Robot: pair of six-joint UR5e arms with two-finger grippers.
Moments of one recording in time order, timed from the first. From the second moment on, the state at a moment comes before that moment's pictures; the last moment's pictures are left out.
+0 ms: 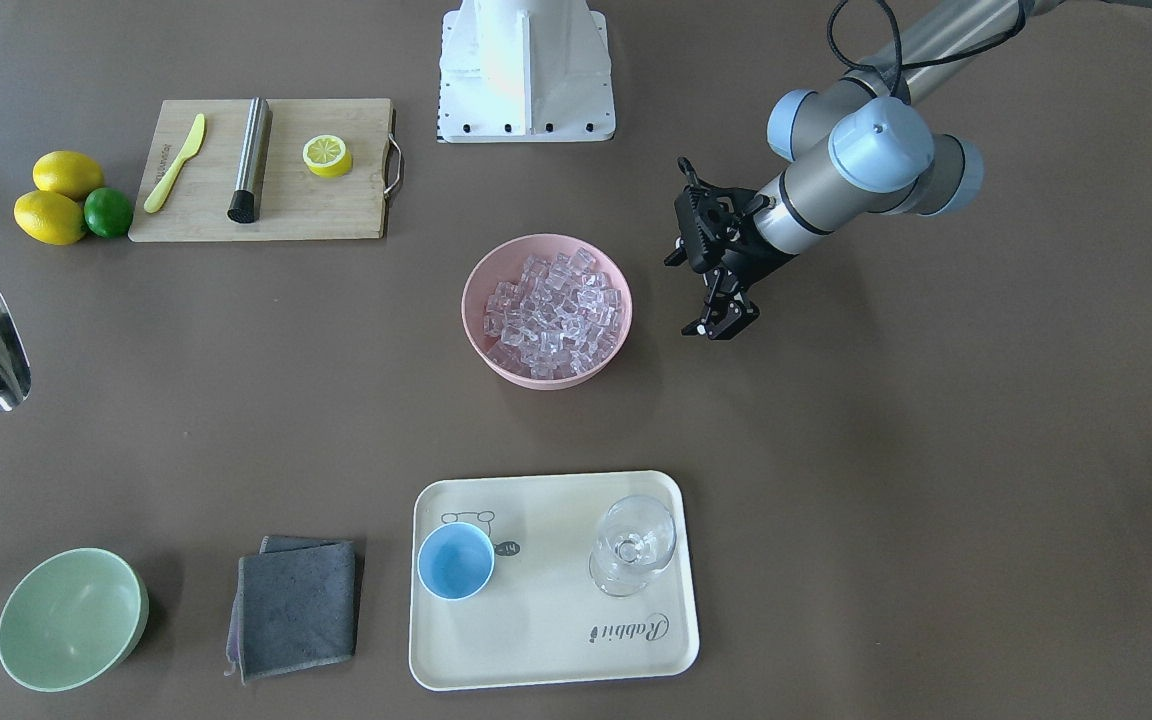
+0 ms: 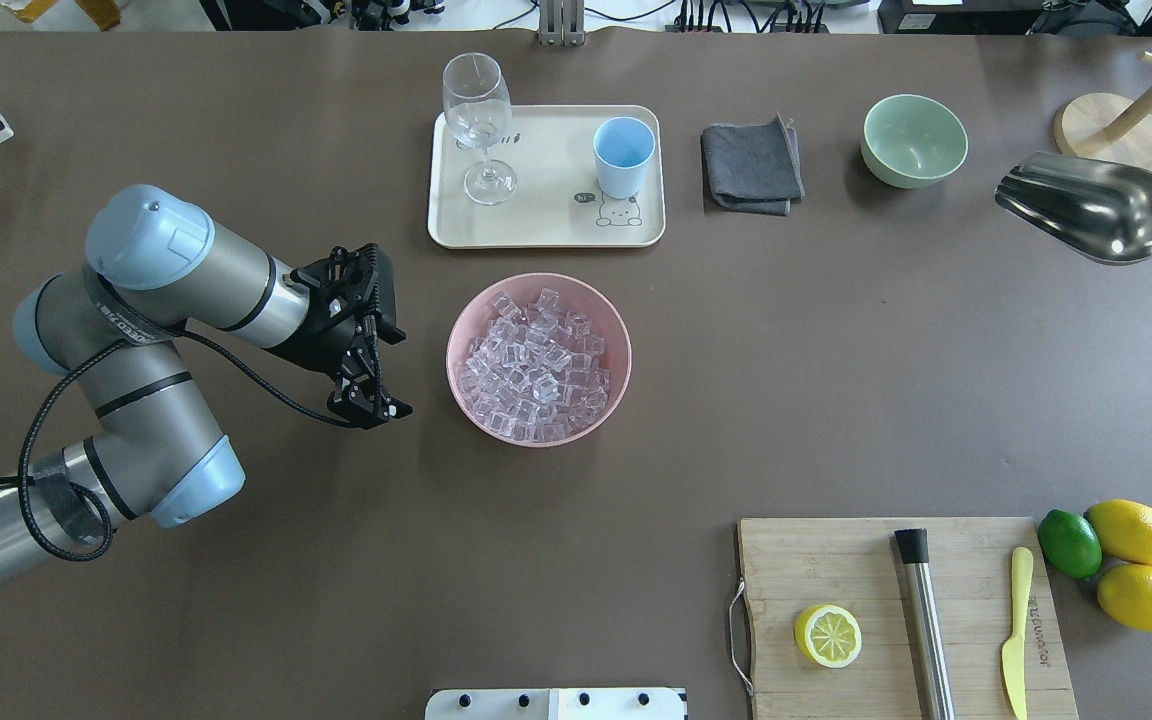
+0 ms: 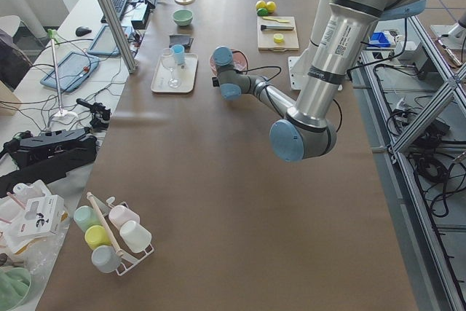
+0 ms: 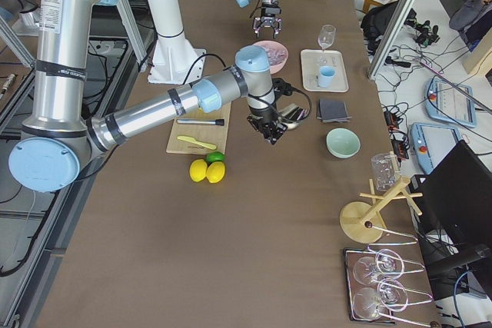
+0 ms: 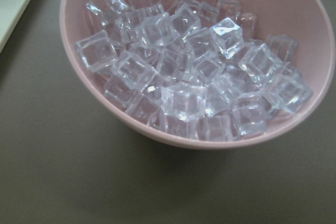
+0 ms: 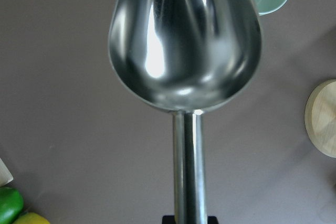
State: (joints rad) left arm -0.67 -2.00 -1.57 -2.29 -2.22 0.05; right arm 1.28 -1.72 2.14 -1.49 2.15 -0.47
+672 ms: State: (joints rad) left arm -0.60 -2.02 -1.51 -2.41 -2.11 0.04; right arm 0.96 -1.29 2.16 -1.98 1.82 -0.59
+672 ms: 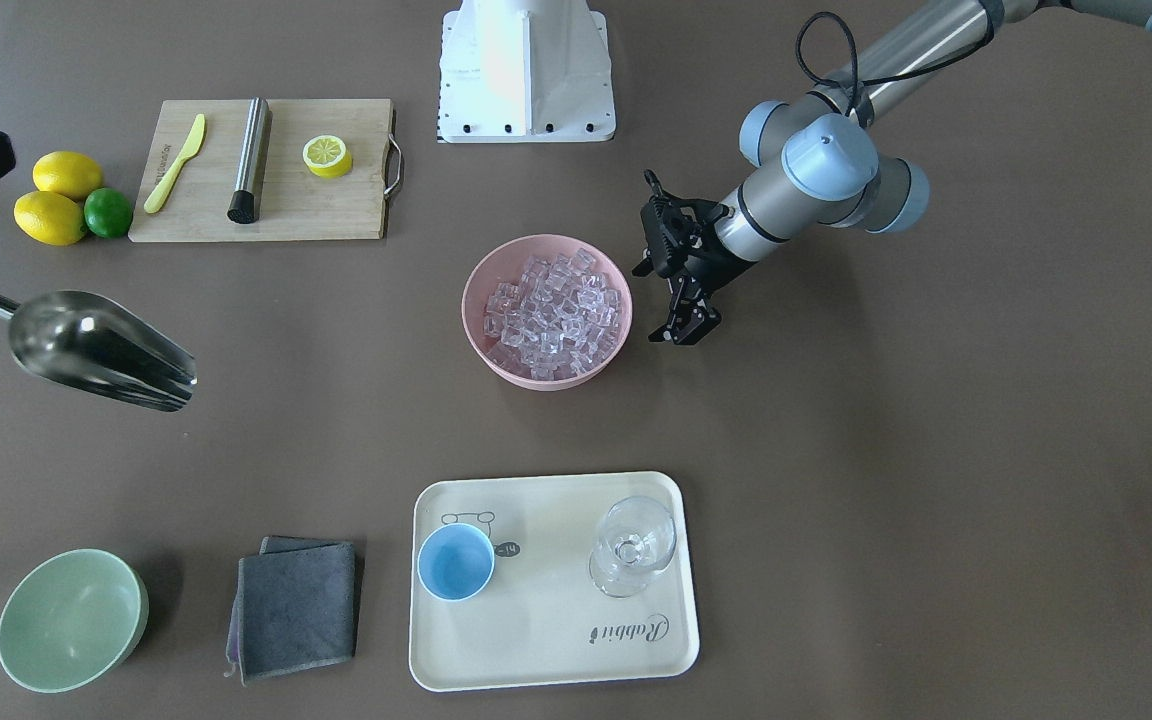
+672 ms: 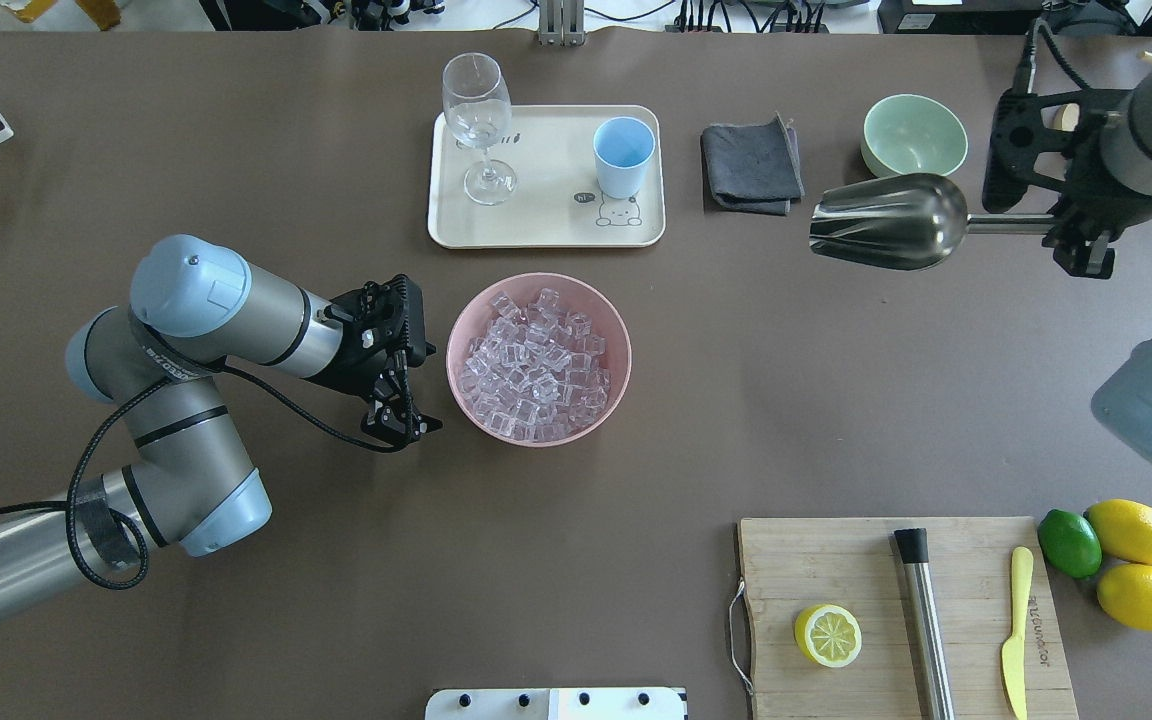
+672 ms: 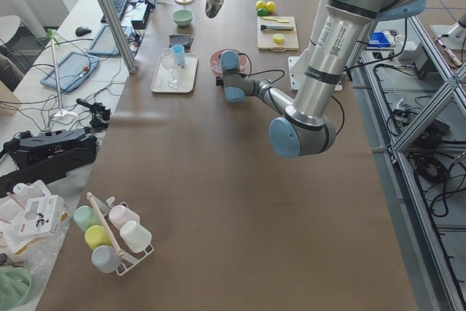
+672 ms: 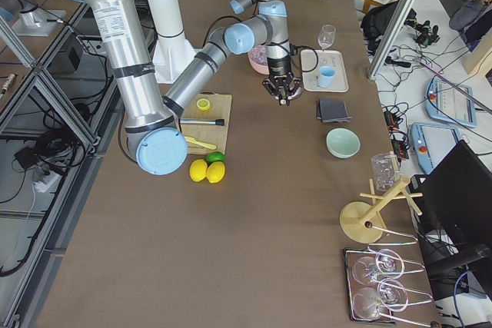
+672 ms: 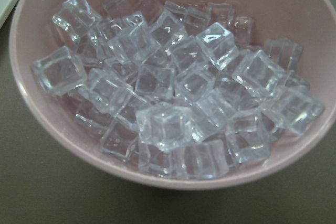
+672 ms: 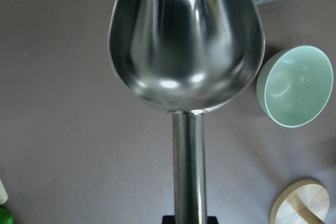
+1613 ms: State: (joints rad) left arm -0.55 -2.03 -1.50 -2.44 -1.96 0.04; right arm 0.77 -1.01 2.16 -2.27 1.79 -0.54
